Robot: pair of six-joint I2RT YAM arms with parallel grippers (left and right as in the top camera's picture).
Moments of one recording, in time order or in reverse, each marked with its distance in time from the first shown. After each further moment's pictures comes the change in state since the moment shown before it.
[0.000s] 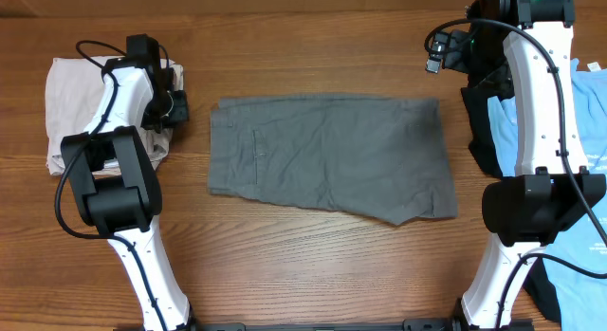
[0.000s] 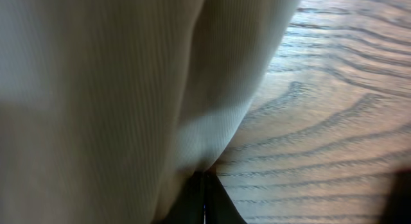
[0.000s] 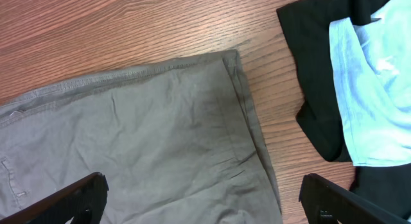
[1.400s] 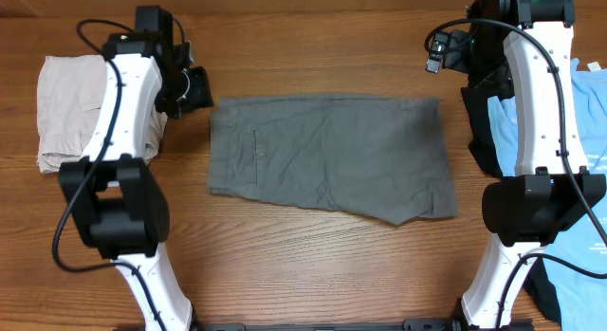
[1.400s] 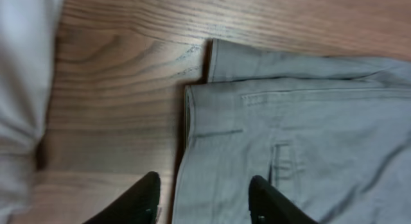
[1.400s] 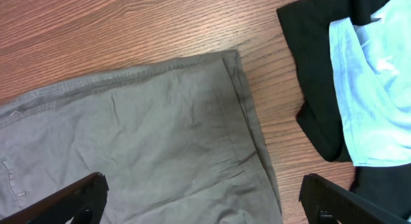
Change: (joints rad) left arm -0.107 -0.194 0.063 -0.197 0.220 -0.142; right arm 0.000 0.000 0.000 0.000 0.000 0.000
